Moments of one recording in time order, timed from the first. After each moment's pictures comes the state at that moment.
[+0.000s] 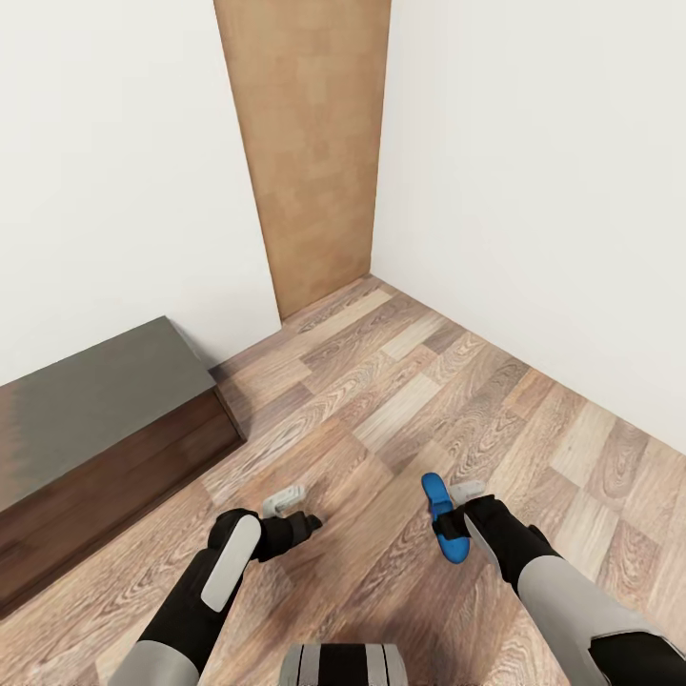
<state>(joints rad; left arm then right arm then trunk) -0.49 -0.12 -0.15 -1.06 0.77 0.79 0.39 -0.78 -0.06 0.15 -0.44 0.08 0.54 0.08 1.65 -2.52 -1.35</state>
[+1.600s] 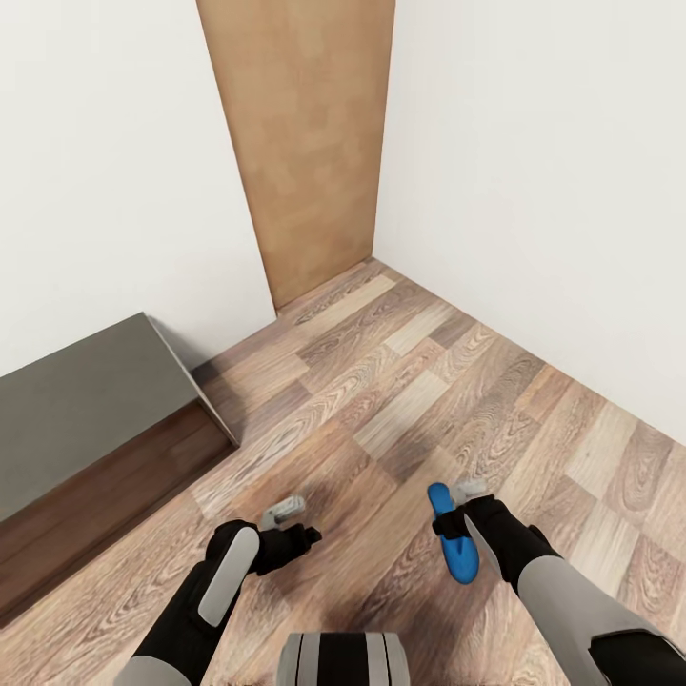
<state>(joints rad) -0.45 -0.11 -0.16 -1.06 0.77 0.79 0.38 -0.78 -0.06 0.15 -0.44 0.08 0.54 0.08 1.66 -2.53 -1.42</state>
